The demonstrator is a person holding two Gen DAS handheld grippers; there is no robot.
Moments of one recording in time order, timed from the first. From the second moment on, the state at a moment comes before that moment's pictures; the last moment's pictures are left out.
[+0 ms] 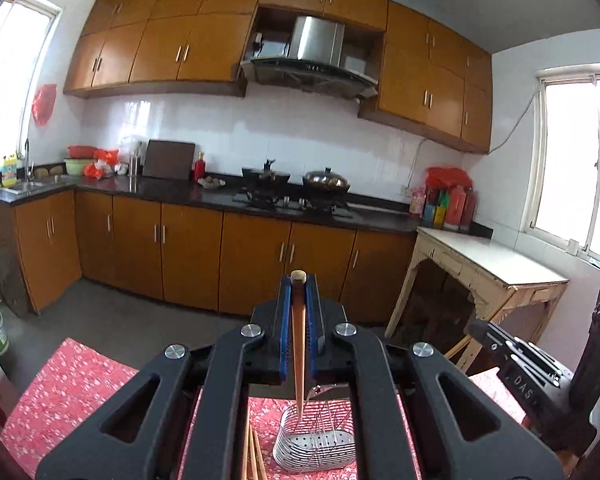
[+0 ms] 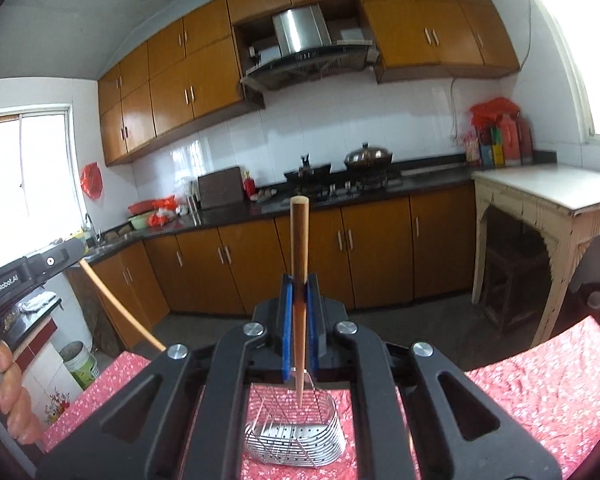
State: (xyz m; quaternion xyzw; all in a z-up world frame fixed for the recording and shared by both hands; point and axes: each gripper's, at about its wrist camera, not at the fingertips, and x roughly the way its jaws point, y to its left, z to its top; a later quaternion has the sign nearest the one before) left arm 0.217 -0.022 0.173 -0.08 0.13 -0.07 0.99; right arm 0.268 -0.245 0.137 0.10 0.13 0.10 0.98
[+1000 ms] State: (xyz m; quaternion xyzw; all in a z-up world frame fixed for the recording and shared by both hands) left arm 0.244 0.002 0.132 -0.09 0.21 -0.04 0.97; right arm 0.305 -0.270 0.081 0.16 0.22 0.07 0.96
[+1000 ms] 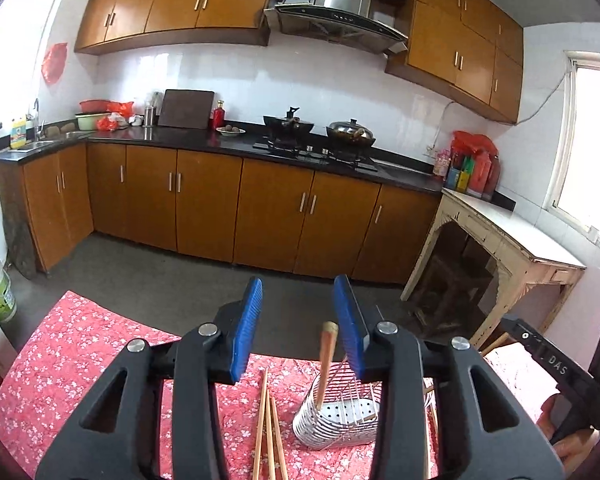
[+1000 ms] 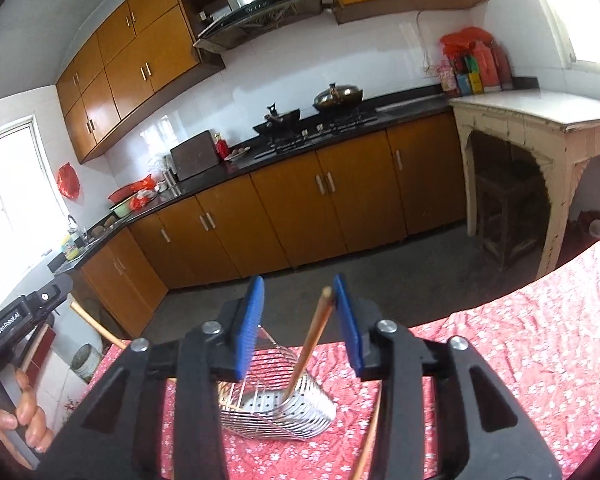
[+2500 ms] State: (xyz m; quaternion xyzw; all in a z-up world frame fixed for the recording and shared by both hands) left arm 0.151 0.049 -0.090 -0.04 0.40 -0.03 0.92; right arm 0.207 -0.318 -0.124 0.09 0.41 -0.09 0.90
